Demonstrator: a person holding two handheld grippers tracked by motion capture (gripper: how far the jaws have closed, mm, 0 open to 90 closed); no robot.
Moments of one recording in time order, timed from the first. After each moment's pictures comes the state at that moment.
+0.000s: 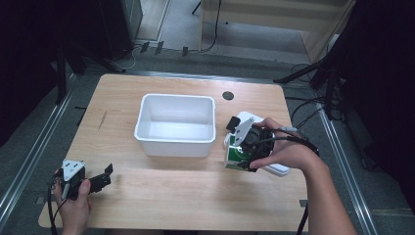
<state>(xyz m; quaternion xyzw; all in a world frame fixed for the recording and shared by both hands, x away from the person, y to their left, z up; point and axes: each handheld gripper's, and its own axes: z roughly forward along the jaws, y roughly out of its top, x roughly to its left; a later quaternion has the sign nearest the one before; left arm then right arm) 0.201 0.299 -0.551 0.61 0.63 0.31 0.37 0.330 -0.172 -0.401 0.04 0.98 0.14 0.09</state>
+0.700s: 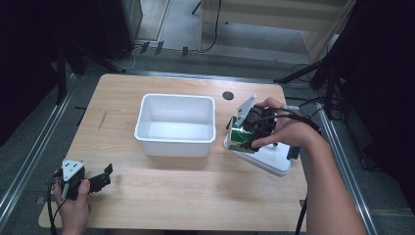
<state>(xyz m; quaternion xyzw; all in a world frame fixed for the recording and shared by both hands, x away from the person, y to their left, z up) 0.201 0.300 -0.551 0.61 0.63 0.31 0.37 0.372 -0.171 -0.373 0.04 0.98 0.13 0.11</state>
